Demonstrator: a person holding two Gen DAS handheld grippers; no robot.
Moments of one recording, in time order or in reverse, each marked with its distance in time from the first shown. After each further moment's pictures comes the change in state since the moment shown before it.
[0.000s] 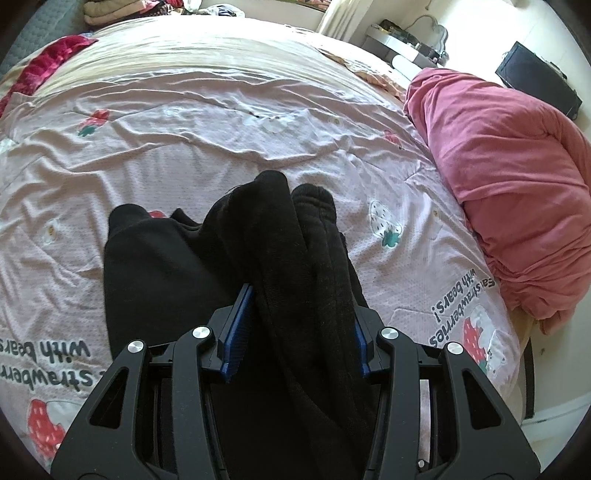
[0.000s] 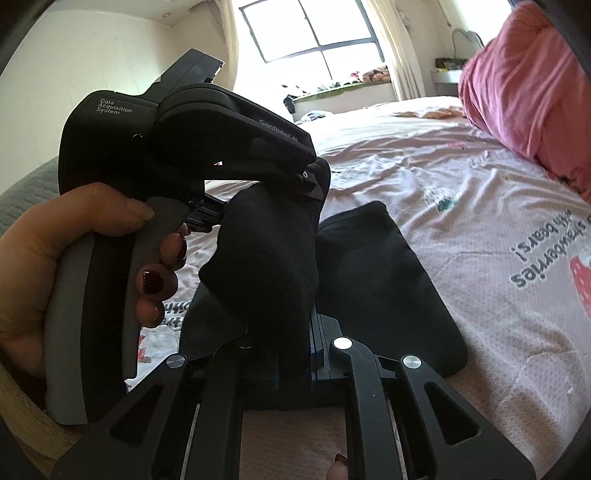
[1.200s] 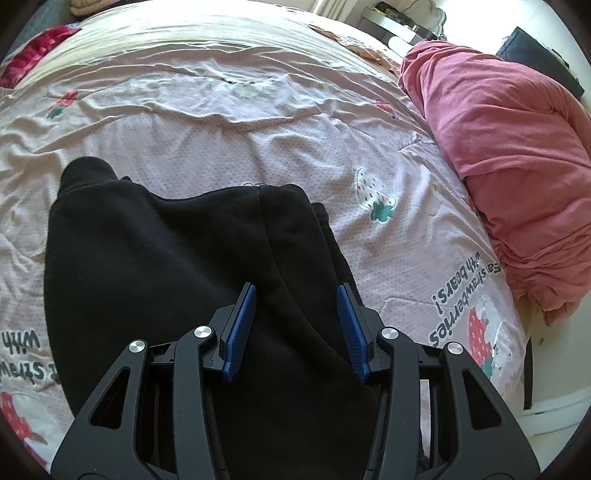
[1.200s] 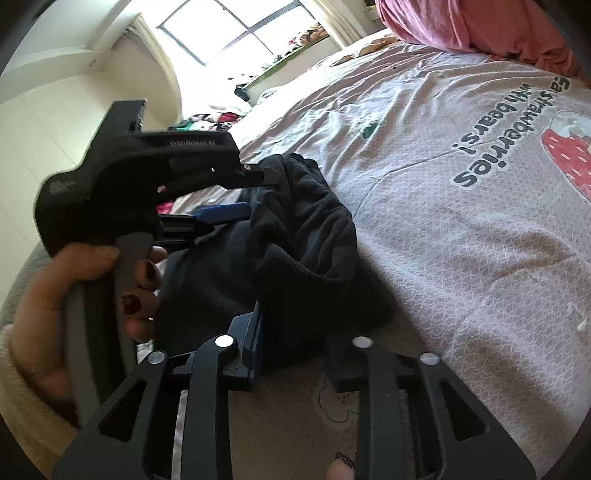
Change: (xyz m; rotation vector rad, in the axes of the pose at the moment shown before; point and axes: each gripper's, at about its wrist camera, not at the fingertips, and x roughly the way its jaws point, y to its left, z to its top) left arm 0.043 -0.025 -0.013 0.014 0.061 -0.005; right arm -0.015 -0.077 -0.023 0.322 0.092 0.048
